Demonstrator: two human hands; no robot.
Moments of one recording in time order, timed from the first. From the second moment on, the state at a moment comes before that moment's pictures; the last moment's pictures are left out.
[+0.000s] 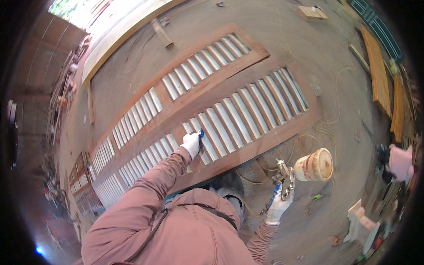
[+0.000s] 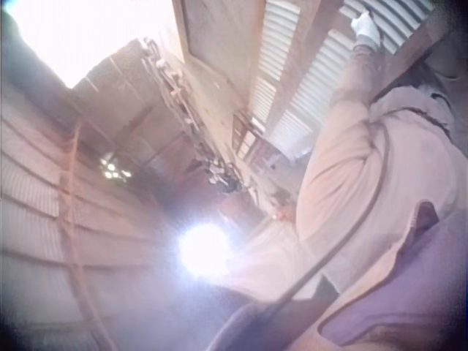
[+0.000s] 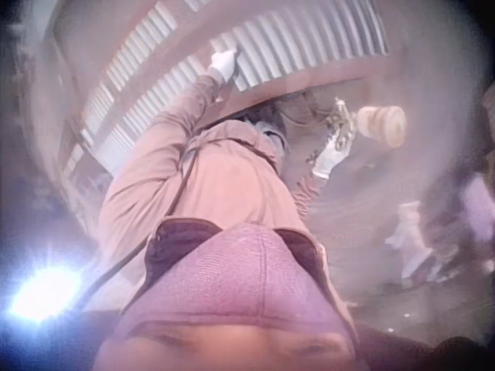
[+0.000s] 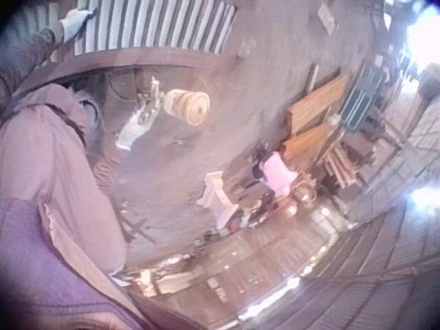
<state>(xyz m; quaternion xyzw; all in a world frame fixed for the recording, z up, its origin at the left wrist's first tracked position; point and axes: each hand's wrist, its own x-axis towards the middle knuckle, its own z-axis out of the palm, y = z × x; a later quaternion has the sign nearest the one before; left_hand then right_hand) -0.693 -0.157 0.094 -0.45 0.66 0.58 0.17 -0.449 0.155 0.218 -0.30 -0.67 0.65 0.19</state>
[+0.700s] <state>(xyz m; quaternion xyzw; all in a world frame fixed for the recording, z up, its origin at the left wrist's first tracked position) -0.684 -0.141 0.127 -0.40 0.76 0.44 0.26 -0.539 0.084 0.259 -0.23 -0.76 0.61 0.04</state>
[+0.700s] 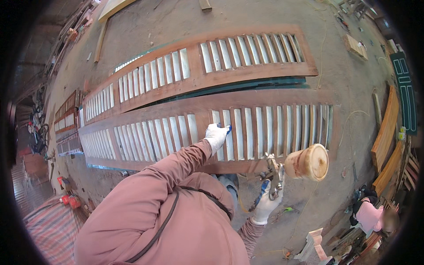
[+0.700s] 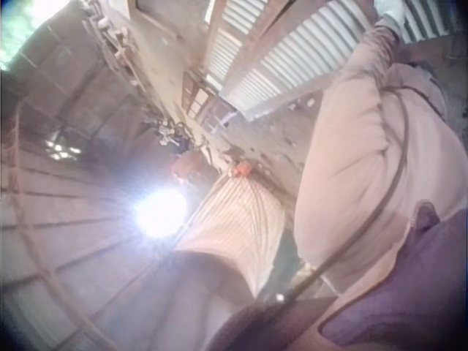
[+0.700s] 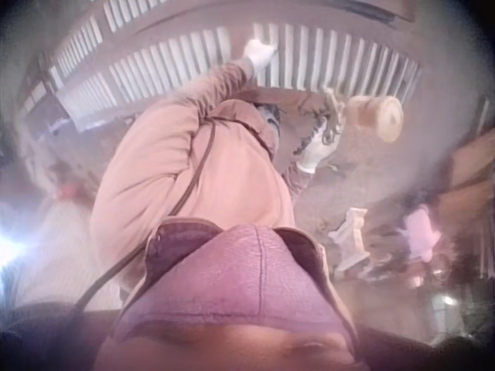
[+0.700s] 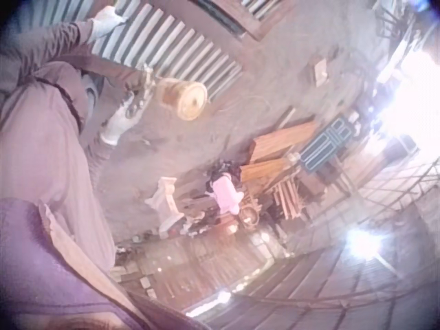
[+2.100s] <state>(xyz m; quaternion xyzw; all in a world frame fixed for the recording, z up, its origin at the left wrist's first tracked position) -0.371 -0.763 0.075 -0.65 0.75 0.16 -0.04 -0.590 -0.186 0.310 0.02 -0.77 0.61 -0.18</state>
